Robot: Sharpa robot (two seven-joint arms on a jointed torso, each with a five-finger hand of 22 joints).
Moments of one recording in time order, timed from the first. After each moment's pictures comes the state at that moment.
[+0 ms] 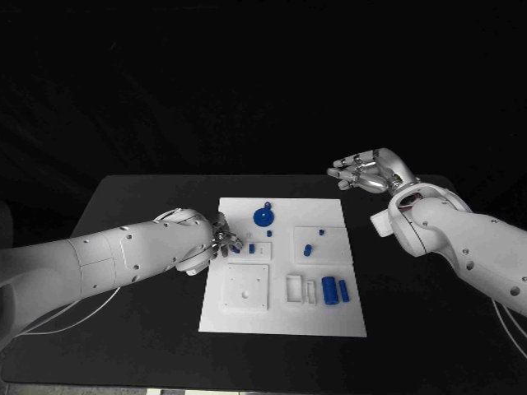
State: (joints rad) left arm 1.22 -0.55 -0.24 1.13 -0.97 -0.18 -0.48; left_hand 1.06 0.05 0.19 -0.22 0.75 1.14 0.07 0.15 0.94 1.47 -0.08 0.68 0.32 1.38 -0.14 1.20 0.58 0.00 1.28 -0.15 0.44 1.31; right arm 0.94 -0.71 0.39 1.32 -1.02 -0.43 0.04; right_hand 1.25 -0.04 0.03 -0.03 0.33 1.04 0.14 0.06 0.07 1.22 0.09 0.08 0.06 1.33 0.07 0.07 0.12 0.09 1.24 0.06 0.08 0.07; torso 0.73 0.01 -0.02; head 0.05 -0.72
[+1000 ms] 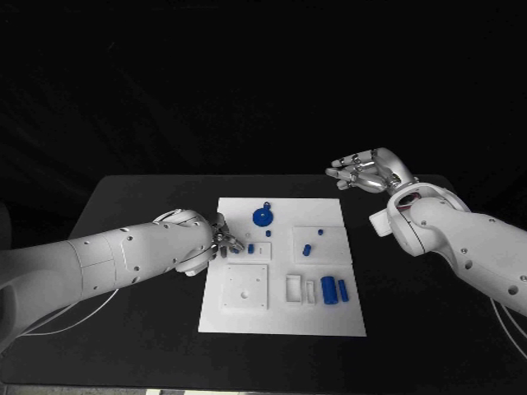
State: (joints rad) left arm 1.22 -0.54 -0.24 1.12 -0.98 -0.18 -0.48; left_hand 1.09 -0.03 0.11 -0.08 0.60 1.19 0.04 0.13 0.93 1.47 -0.09 0.68 0.31 1.39 -0.14 1.19 0.56 0.00 1.28 -0.15 0.43 1.31; right arm 0.94 -0.71 0.39 1.32 -1.02 -0.43 0.04; right_hand 1.25 -0.04 0.03 -0.03 0.33 1.04 0.14 0.06 0.07 1.22 0.09 0.08 0.06 1.33 0.07 0.07 0.12 0.09 1.24 0.06 0.08 0.07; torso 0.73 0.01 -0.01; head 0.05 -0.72
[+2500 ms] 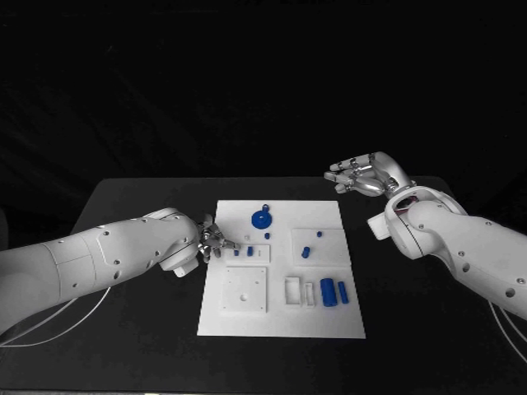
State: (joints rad) left arm 1.23 -0.61 -0.22 1.14 -0.82 -0.15 -0.43; left_hand 1.17 -0.15 0.03 0.16 0.43 0.88 0.09 0.17 0.34 1.34 -0.03 0.65 0.32 1.22 -0.07 1.25 0.42 0.00 1.21 -0.10 0.32 1.31; right arm 0.93 -0.71 0.39 1.32 -1.02 -0.43 0.04; right_hand 1.25 -0.04 0.02 -0.04 0.33 1.03 0.14 0.06 0.07 1.22 0.09 0.08 0.06 1.32 0.07 0.07 0.12 0.09 1.23 0.06 0.08 0.07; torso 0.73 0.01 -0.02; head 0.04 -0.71
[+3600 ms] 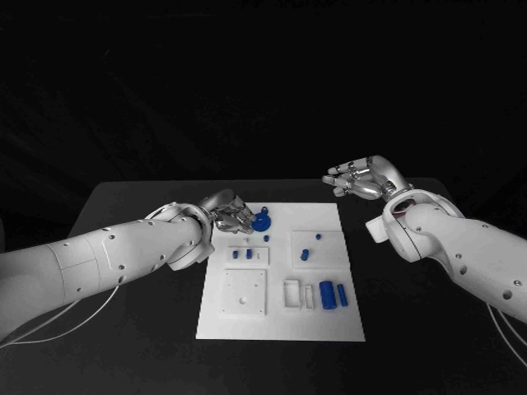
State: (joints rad) left arm 1.23 -0.57 -0.19 1.14 -0.97 -0.36 0.07; left_hand 1.41 -0.03 0.19 -0.21 0.21 1.12 0.11 0.07 0.07 1.22 0.08 0.06 0.06 1.09 -0.01 1.06 0.23 0.05 1.09 -0.03 0.22 1.31; right arm 0.93 -0.71 0.39 1.31 -1.02 -0.43 0.04; right_hand 1.25 -0.04 0.02 -0.04 0.33 1.03 0.14 0.06 0.07 1.22 0.09 0.08 0.06 1.32 0.07 0.07 0.12 0.09 1.23 0.06 0.08 0.07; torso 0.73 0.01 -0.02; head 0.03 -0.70
